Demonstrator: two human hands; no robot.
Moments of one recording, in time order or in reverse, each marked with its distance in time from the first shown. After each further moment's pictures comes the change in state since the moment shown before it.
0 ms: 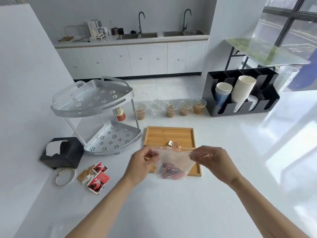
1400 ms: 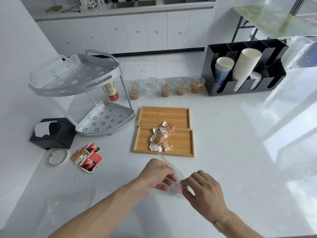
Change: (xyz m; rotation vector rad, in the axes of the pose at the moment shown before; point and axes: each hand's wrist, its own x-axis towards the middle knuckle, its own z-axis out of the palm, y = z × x) left_hand -0.043 0.025 0.092 -0.065 -0.234 -0.763; right_hand -0.096 0.079 0.060 -0.655 0.215 -0.490
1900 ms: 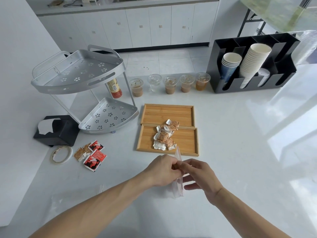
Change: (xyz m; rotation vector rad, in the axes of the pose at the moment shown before) left_hand 0.013 0.006 -0.006 0.537 -0.045 0.427; right_hand 0.063 -0.007 -0.011 1.057 -0.487 1.079
